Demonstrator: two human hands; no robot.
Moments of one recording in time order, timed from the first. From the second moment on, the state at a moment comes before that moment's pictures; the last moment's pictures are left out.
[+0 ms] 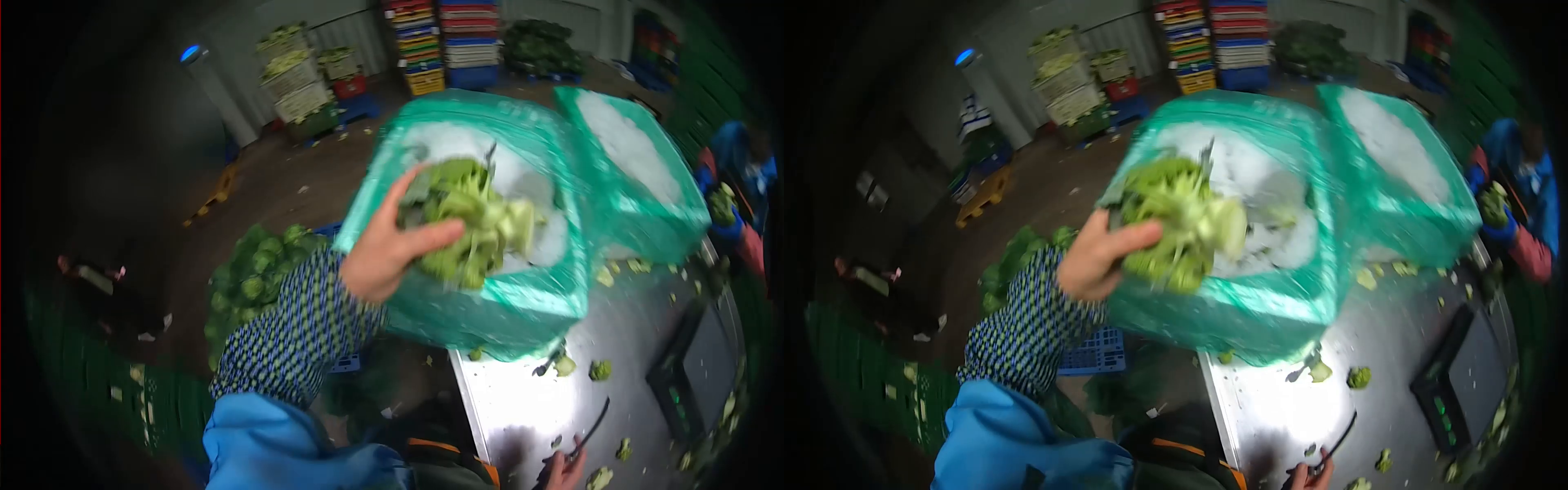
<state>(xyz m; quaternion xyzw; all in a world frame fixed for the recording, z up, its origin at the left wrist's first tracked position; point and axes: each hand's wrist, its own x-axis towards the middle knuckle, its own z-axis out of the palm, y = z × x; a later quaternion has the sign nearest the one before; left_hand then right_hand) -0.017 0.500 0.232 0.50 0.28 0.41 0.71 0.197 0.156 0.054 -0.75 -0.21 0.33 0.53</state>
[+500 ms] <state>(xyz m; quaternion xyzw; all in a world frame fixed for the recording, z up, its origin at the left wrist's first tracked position) 0.084 0.283 0.125 0.17 0.34 0.09 0.92 0.246 0.123 0.132 -0.75 -0.53 0.09 0.39</state>
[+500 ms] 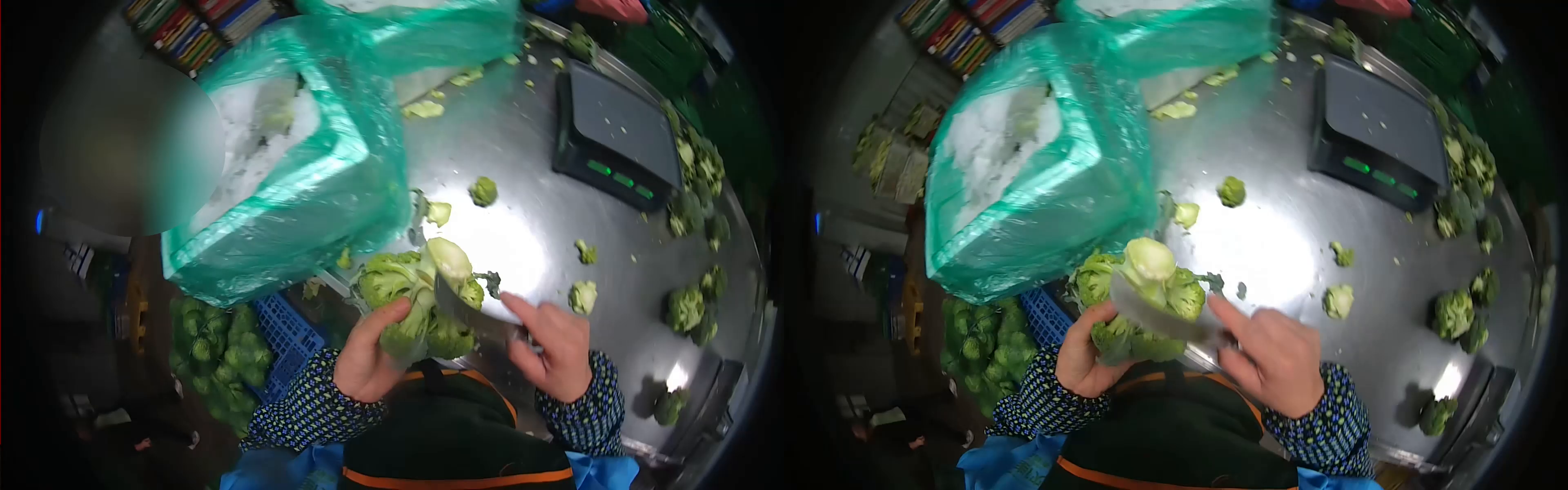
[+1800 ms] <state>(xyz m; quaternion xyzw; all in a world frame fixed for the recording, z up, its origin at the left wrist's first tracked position) 0.184 0.271 0.091 0.69 0.14 0.03 0.70 0.246 0.072 0.031 -0.35 0.01 0.45 0.82</state>
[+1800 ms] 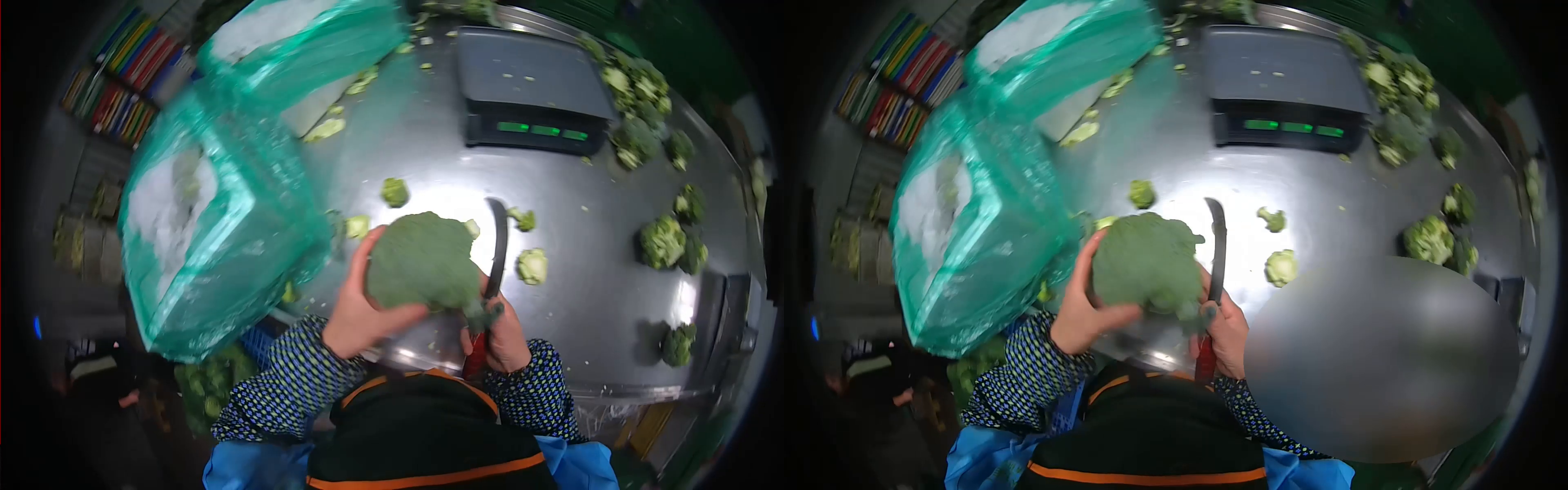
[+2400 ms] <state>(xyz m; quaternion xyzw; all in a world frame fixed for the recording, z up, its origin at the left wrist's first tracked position) 0.319 0.157 -0.069 0.98 -0.11 -0.13 0.11 0.183 -0.062 0.023 -0.62 0.27 0.12 0.73</state>
